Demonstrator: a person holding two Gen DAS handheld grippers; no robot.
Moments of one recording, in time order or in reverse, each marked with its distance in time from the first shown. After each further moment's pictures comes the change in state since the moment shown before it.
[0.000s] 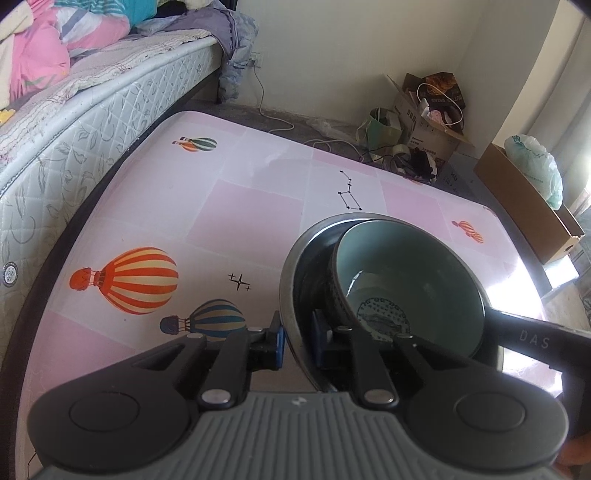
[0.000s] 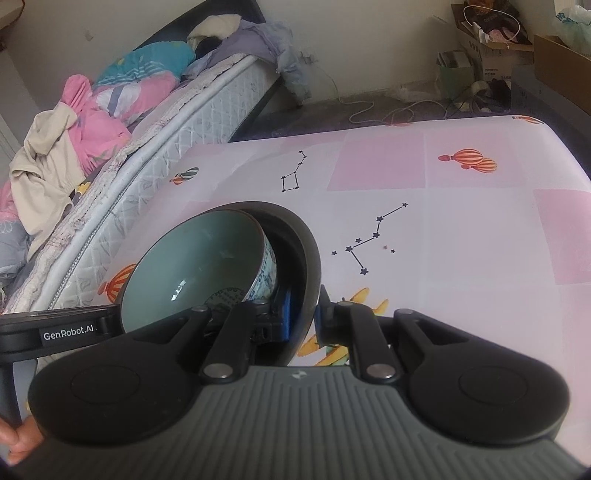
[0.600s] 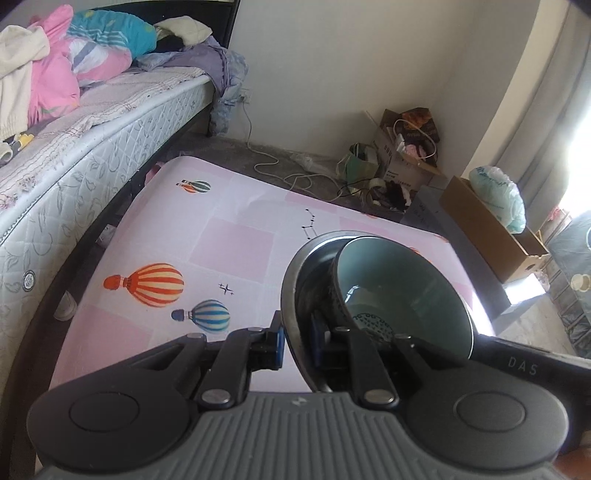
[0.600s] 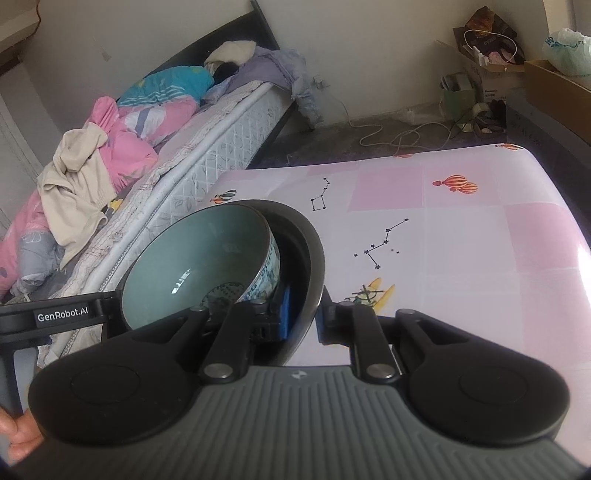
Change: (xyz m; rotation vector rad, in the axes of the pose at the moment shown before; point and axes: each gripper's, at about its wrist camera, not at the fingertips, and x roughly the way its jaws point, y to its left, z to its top) left arm -0.103 -0.021 -0.020 -0.006 -0.109 -0.055; right arm -0.098 0.026 -0.014 0.001 -0.073 0.037
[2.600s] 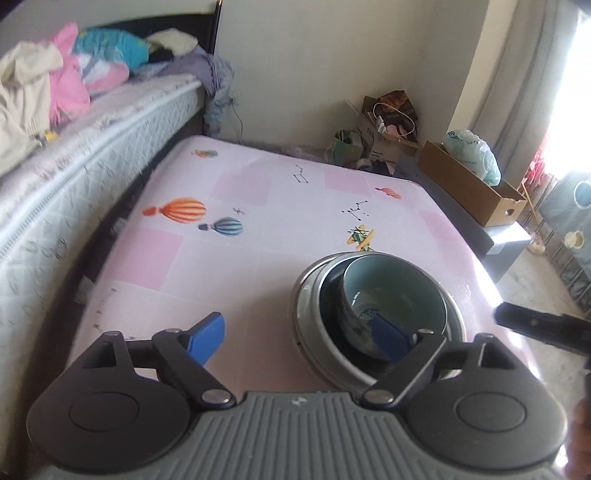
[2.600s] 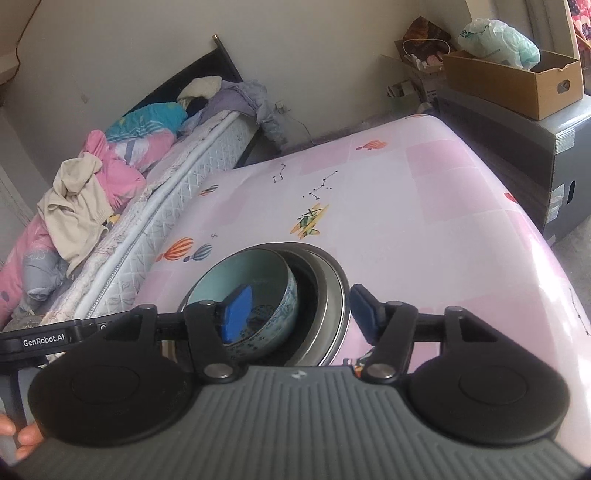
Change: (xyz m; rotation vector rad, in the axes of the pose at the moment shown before) left arm -0.099 -0.004 -0.116 0.125 -0.022 0.034; right arm -0.150 -0.018 -0.142 0.118 -0.118 -0.069
